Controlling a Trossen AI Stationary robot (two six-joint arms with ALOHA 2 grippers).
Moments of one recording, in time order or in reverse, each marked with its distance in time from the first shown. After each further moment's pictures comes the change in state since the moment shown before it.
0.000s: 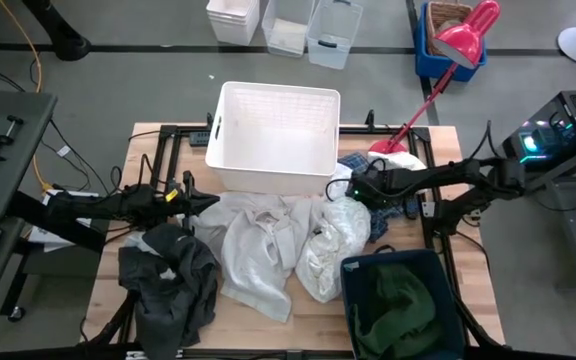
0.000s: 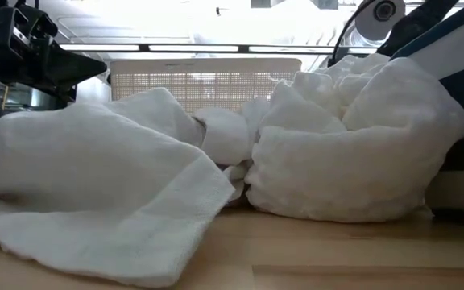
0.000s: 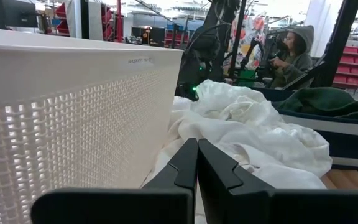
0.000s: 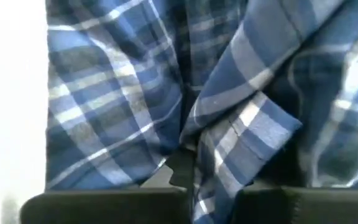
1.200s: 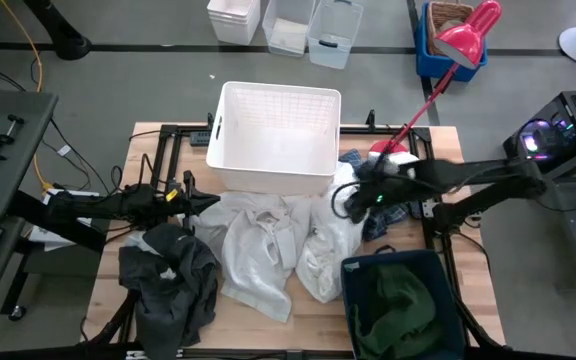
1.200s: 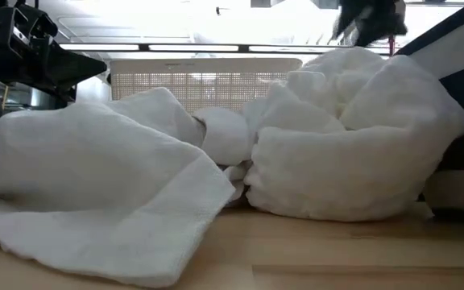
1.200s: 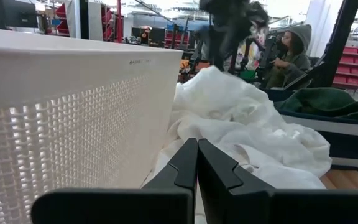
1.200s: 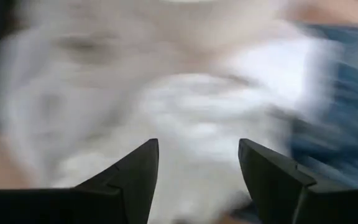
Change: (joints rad) left arm 0.000 0.000 0.000 0.001 0.000 0.000; right arm 0.356 -0.232 0.678 -0.514 0.132 -0.237
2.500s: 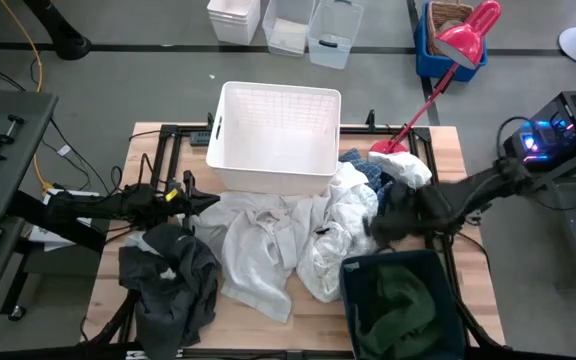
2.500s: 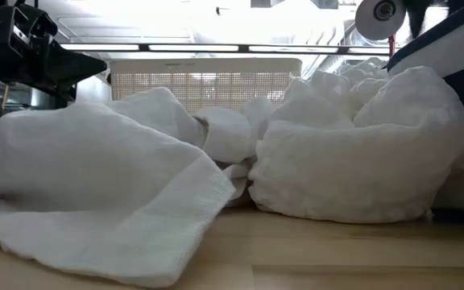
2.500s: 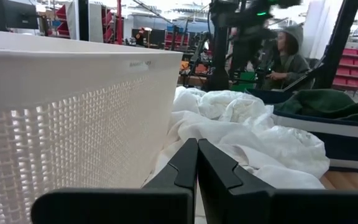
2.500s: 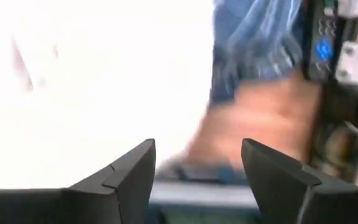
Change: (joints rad) left arm 0.000 0.000 0.000 0.005 0.000 0.000; right arm 0.255 0.093 0.097 -0.462 -0.060 0.830
